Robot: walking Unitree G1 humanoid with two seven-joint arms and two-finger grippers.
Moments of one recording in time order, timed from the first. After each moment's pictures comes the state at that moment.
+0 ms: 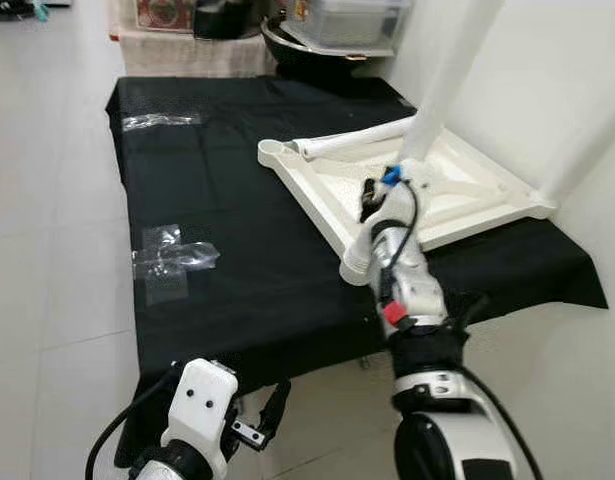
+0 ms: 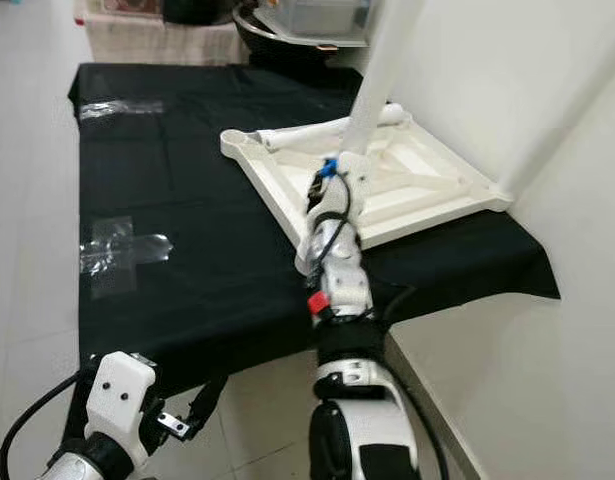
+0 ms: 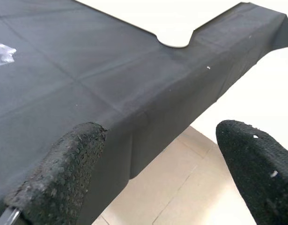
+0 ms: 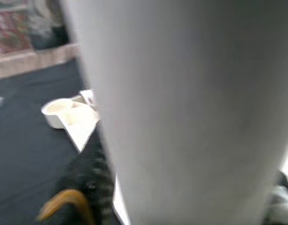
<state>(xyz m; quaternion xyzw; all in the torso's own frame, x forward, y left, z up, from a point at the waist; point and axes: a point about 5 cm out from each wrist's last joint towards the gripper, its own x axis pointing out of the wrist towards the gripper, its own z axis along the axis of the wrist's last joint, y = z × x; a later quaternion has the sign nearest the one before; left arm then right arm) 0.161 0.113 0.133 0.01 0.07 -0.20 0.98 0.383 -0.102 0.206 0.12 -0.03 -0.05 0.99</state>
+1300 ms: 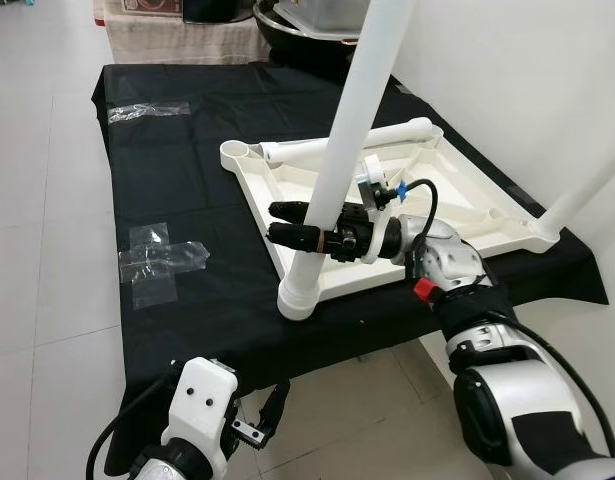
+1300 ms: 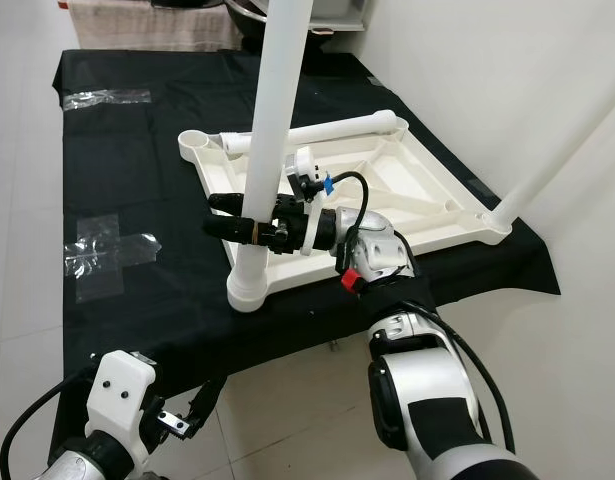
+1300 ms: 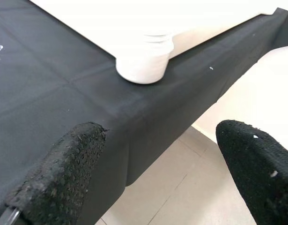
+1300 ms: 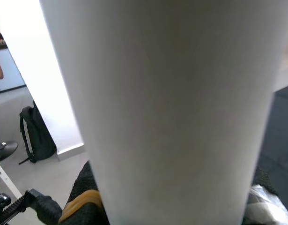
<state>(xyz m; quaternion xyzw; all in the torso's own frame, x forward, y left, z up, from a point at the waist) 0.160 0.112 0.131 0.01 0.07 -0.20 0.98 0.363 -0.093 0.227 0.04 -0.04 0.67 0.74</state>
